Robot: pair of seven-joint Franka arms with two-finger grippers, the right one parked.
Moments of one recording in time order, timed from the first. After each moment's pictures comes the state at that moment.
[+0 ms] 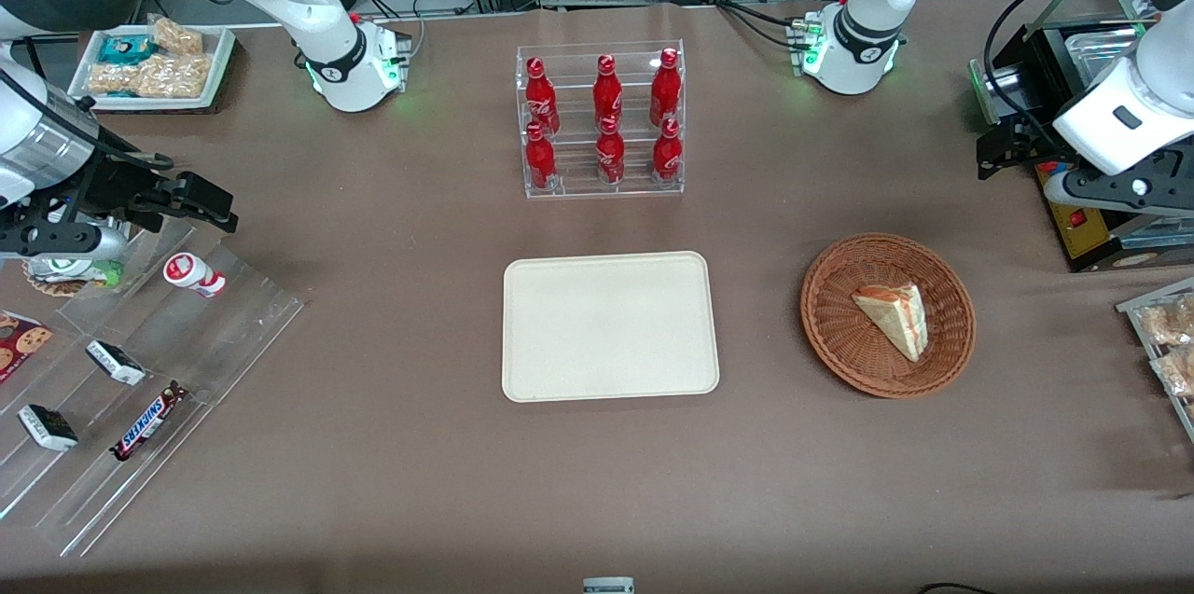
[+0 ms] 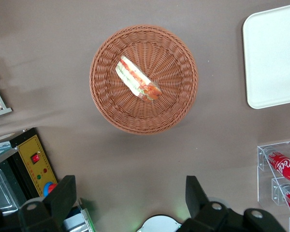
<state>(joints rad) -0.03 -0.03 -0.04 -1.65 0.03 1.49 0.09</state>
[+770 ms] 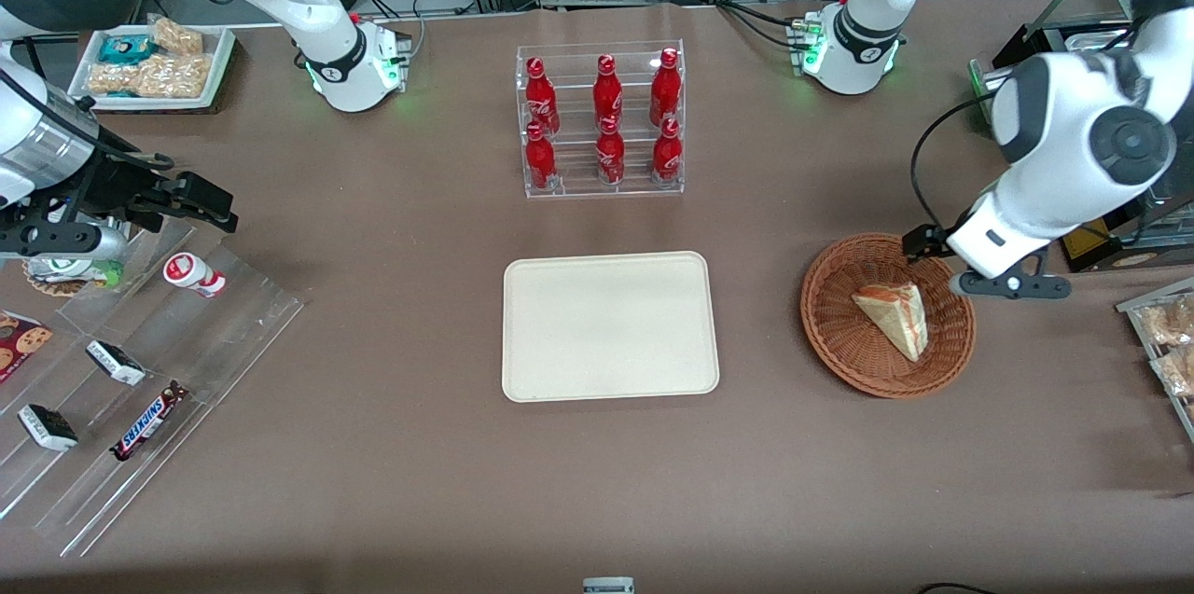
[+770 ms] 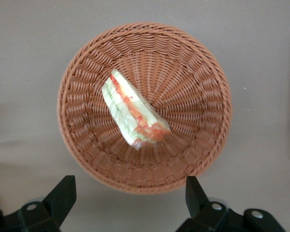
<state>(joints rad) -0.03 0.07 -0.04 -2.11 0.03 2.12 -0.02</state>
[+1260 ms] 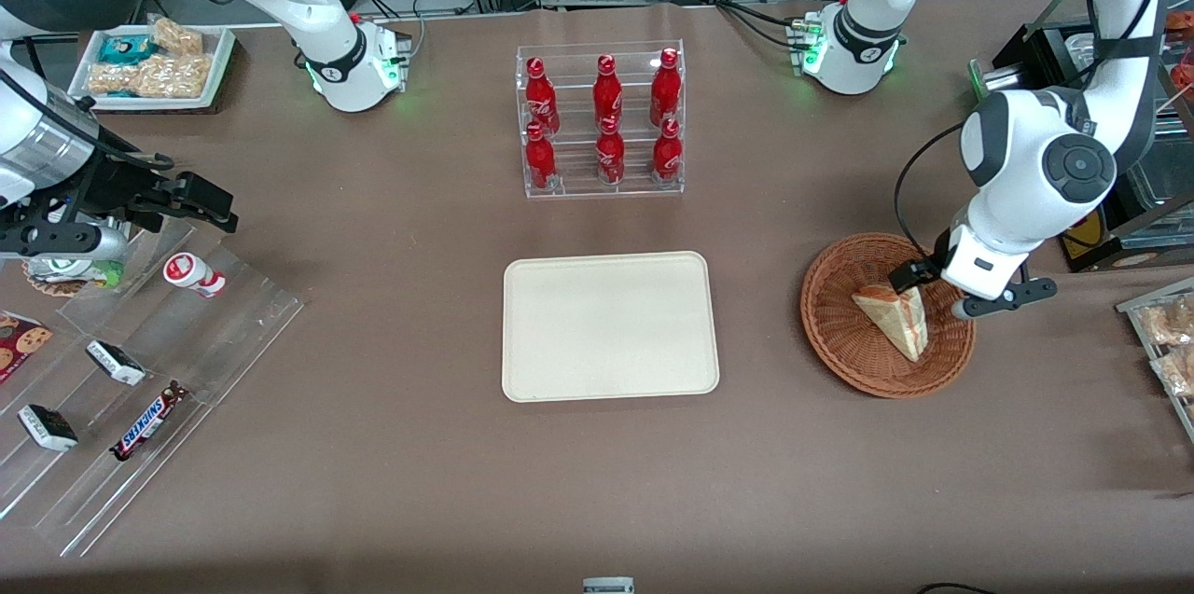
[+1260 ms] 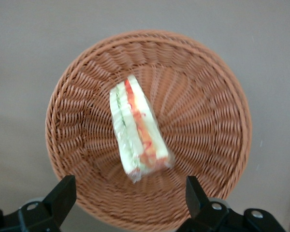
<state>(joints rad) -0.03 0.12 -0.03 -2.19 0.03 2.33 -0.43</state>
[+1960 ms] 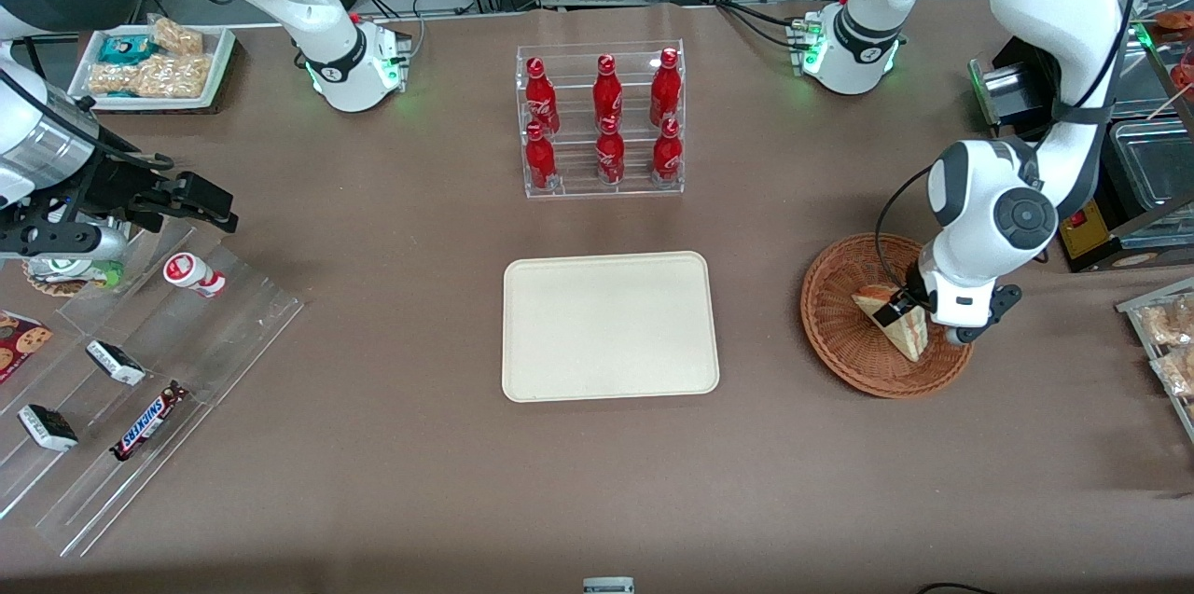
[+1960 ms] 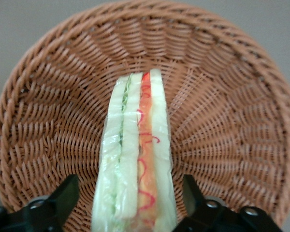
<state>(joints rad) -0.03 0.31 -0.03 -2.19 0.03 2.46 -0.73</state>
